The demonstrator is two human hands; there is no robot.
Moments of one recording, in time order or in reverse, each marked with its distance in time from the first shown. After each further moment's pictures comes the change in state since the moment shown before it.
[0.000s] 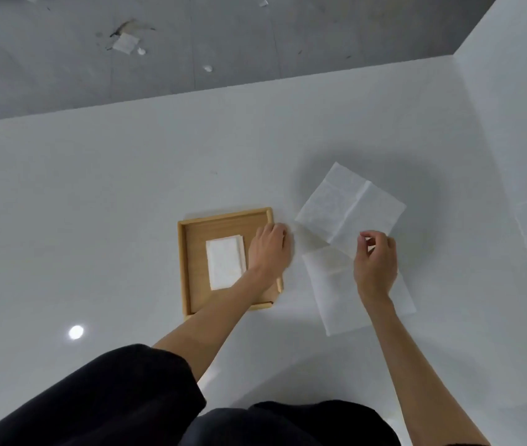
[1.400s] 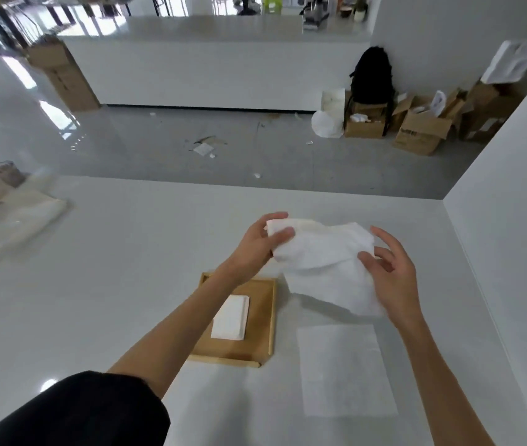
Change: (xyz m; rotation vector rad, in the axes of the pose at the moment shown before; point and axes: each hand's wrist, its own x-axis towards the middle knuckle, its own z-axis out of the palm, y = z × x) left_hand -0.030 0.091 -0.165 -1.001 0.073 0.091; right_hand 0.060 -0.119 -0.144 0.650 -0.422 -0.378
